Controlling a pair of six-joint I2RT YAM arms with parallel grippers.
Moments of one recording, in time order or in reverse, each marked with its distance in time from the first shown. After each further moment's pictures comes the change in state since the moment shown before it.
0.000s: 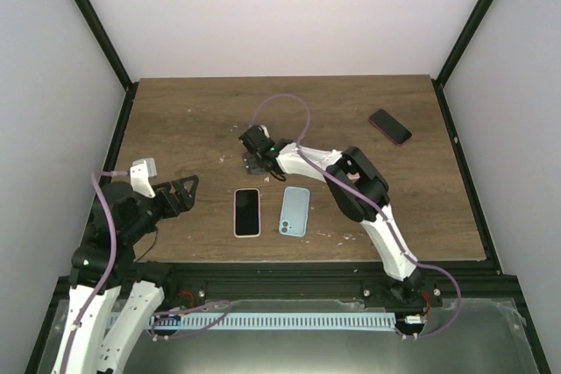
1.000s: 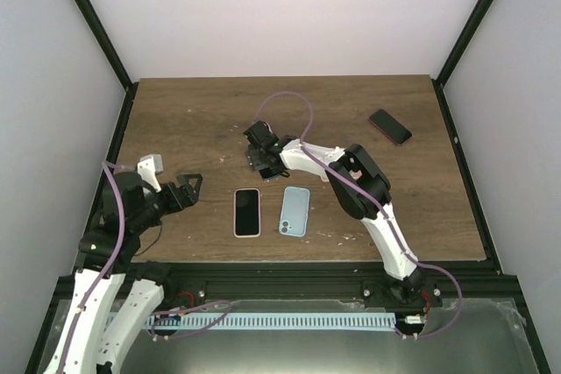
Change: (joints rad) left arm 0.000 0.093 -0.006 0.000 0.000 -0.024; right arm -0.039 -0.026 -0.035 -0.005 -0.039 -0.047
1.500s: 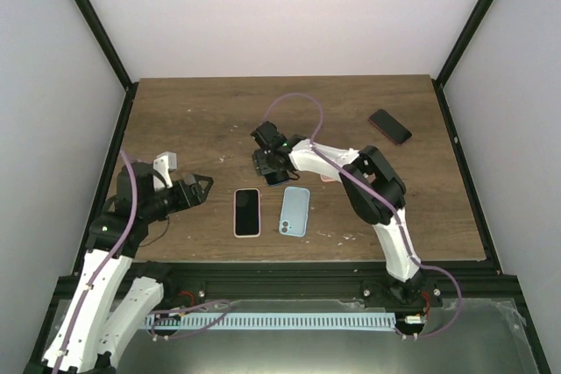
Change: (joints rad) left arm 0.000 0.107 -0.024 0.017 0.120 0.001; right arm -0.005 -0.113 -0.104 -0.066 -0.062 0.035
